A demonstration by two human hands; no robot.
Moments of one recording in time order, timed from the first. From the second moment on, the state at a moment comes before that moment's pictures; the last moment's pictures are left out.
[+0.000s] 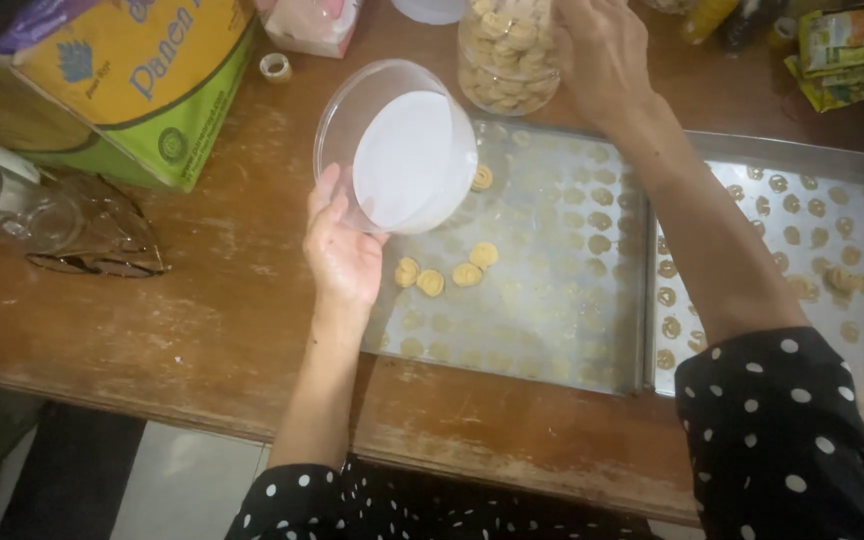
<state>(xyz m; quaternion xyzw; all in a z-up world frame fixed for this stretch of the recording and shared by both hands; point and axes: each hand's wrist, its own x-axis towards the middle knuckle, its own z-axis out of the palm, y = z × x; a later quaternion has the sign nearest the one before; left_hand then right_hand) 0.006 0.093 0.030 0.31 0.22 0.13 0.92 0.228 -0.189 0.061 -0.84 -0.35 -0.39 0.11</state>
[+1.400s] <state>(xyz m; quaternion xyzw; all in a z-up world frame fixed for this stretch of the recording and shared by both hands) 0.001 0.090 0.001 0.17 0.07 0.04 0.98 0.148 -0.145 -0.017 -0.92 -0.32 -0.01 0.23</state>
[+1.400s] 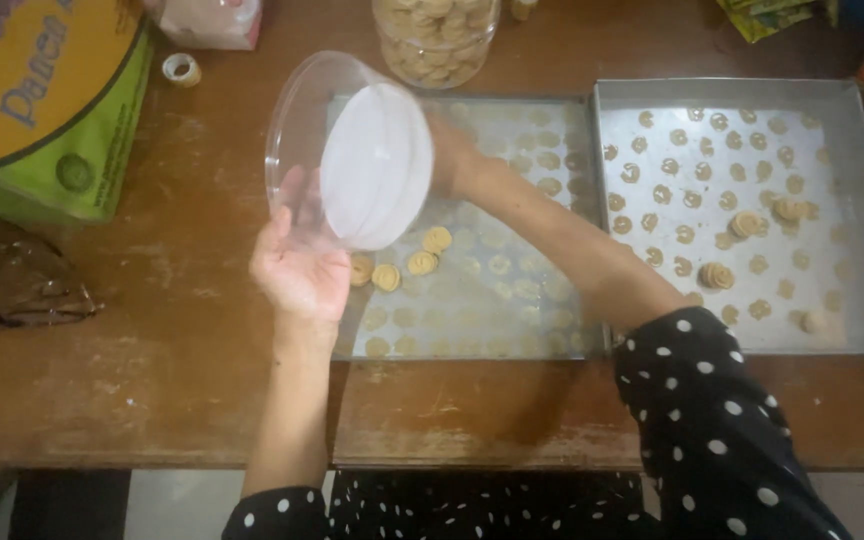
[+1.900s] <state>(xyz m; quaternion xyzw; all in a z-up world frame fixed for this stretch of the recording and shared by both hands) -0.002 0.040 -0.007 0.20 0.02 -0.05 0.98 0.038 -0.242 0.011 -0.93 -0.27 0.05 0.23</state>
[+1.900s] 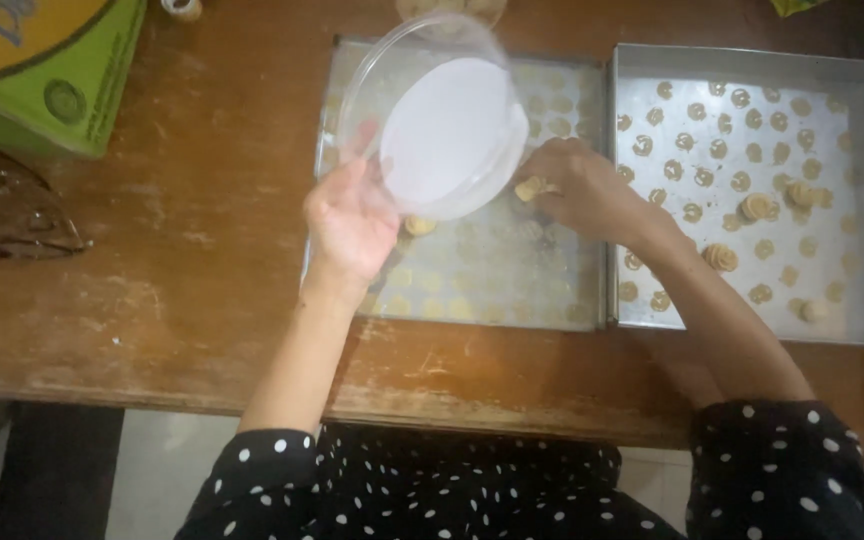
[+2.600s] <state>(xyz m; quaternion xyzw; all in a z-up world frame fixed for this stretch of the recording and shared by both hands) -0.002 0.028 0.001 0.25 0.06 0.02 0.97 0.025 -0.267 0.036 -0.95 -0.18 0.15 0.21</state>
